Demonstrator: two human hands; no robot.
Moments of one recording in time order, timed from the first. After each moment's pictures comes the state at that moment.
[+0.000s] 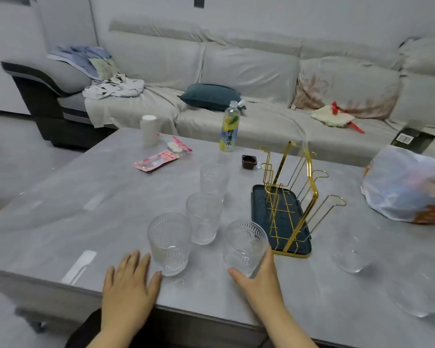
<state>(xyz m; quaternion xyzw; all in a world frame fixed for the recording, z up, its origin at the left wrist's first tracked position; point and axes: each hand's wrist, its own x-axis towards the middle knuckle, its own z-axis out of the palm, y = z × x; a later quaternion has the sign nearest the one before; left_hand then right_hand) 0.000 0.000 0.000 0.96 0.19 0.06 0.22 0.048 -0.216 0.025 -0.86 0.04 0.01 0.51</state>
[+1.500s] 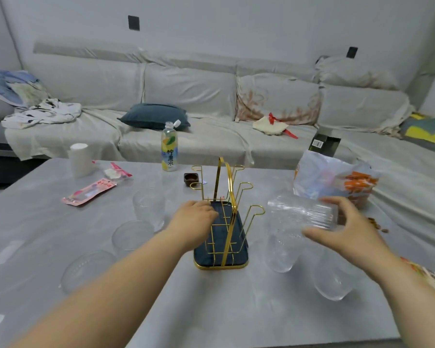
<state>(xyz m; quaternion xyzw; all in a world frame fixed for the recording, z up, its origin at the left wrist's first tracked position) 0.138 -0.174 0.141 0.96 -0.27 0.07 0.01 0.042 -0.414 0.197 -0.89 0.05 -0.15 0.42</state>
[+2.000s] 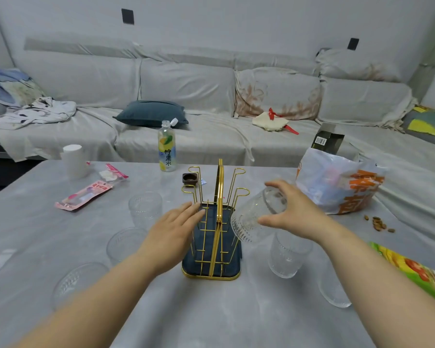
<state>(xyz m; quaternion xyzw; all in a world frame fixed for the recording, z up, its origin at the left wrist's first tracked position) 0.142 -0.133 0.111 0.96 -0.25 0.10 0.10 0.118 -0.370 0.195 -0.94 -0.05 -0.05 0.33</state>
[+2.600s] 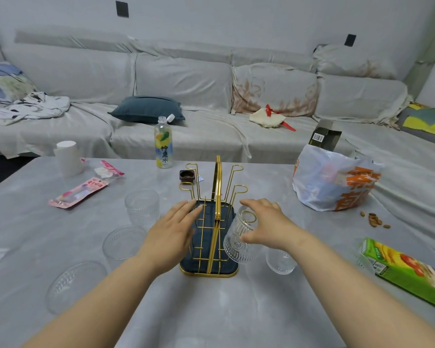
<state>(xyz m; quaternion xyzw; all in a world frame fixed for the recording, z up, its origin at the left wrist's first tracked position) 0.136 -0.140 0.113 0.96 -0.21 0.10 0.17 0.126 -0.342 0.164 -0.97 -0.06 0.05 0.22</state>
